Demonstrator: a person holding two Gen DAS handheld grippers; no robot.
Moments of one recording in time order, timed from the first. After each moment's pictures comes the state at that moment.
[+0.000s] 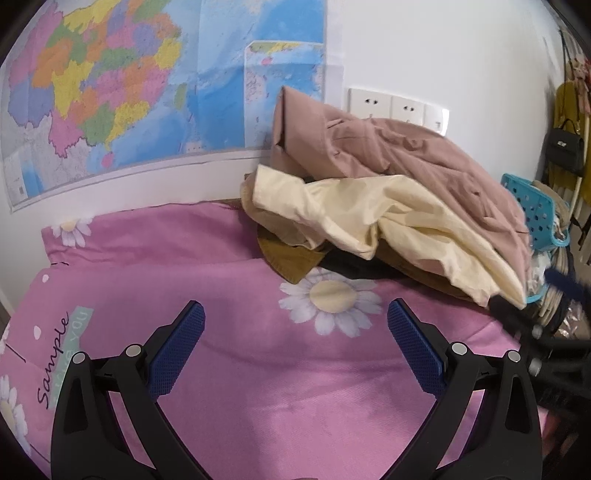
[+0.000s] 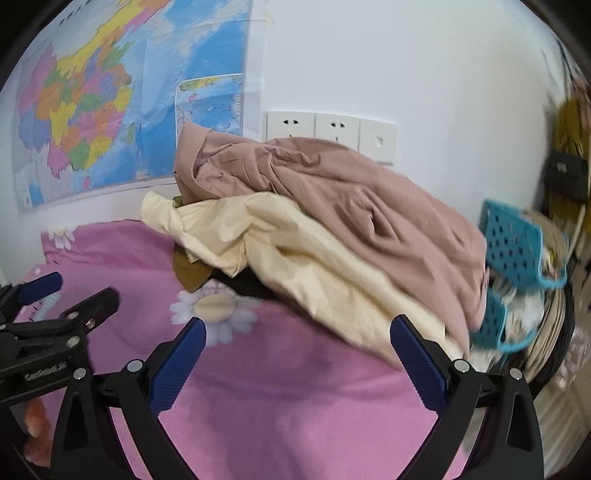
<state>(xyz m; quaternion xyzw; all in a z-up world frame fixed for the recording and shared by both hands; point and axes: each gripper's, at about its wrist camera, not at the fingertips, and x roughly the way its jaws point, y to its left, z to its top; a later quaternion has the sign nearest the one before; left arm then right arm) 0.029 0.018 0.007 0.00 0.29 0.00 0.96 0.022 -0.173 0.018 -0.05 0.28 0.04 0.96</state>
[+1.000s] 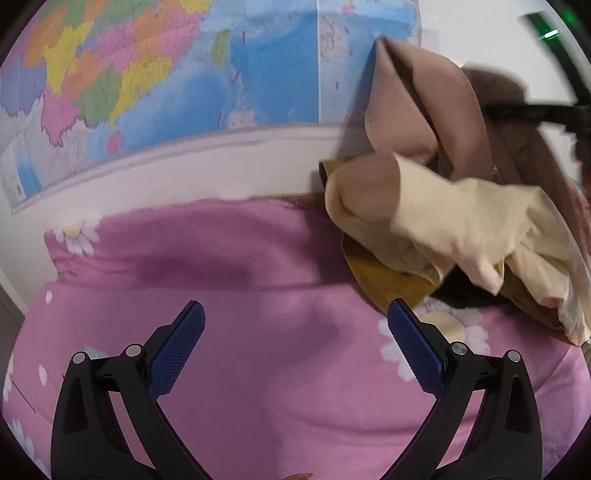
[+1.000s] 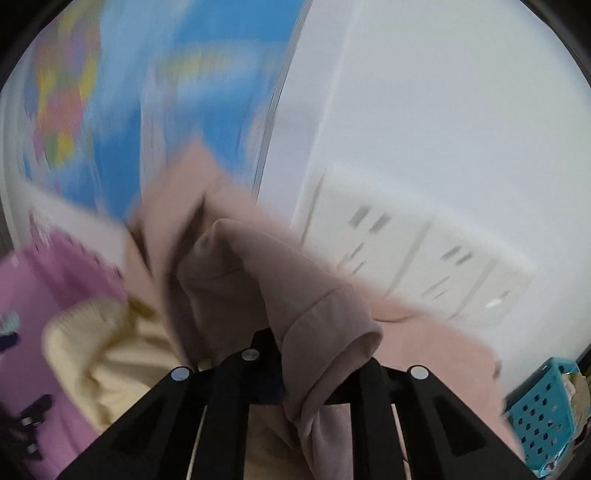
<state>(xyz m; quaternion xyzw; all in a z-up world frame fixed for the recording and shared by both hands) 0.137 0.103 -0.009 0.01 0.32 0.05 0.95 0.266 -0.114 0.108 -0.16 0.25 0.14 0.94</state>
